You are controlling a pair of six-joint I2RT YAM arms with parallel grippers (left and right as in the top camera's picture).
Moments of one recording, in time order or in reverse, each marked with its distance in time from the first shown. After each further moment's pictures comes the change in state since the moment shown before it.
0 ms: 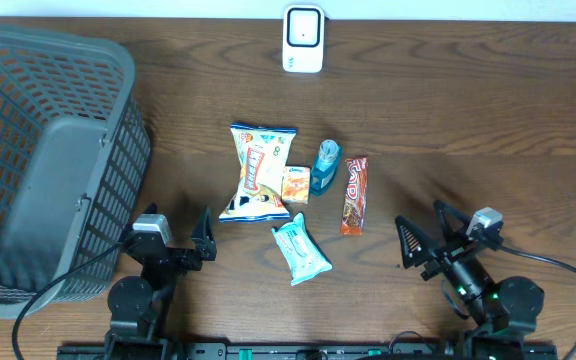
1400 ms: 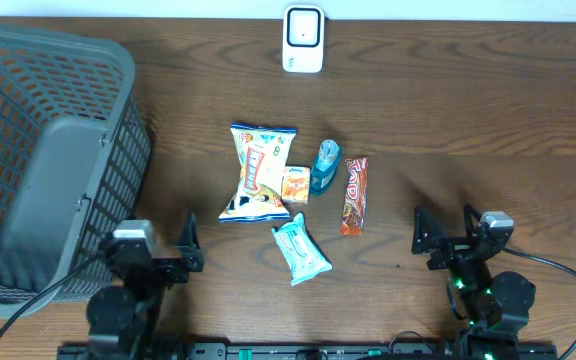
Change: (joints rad) left arm 0.000 -0.006 0.259 -0.356 -0.061 0.055; right arm 0.000 -0.009 -0.087 0.005 0.315 -0.143
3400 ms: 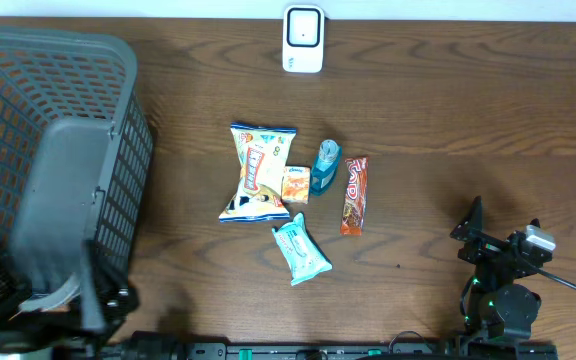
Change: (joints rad) left arm 0.000 -0.033 0.380 0.425 -0.136 0.050; right arm 0.000 -0.136 0.001 -0.026 0.556 -0.142
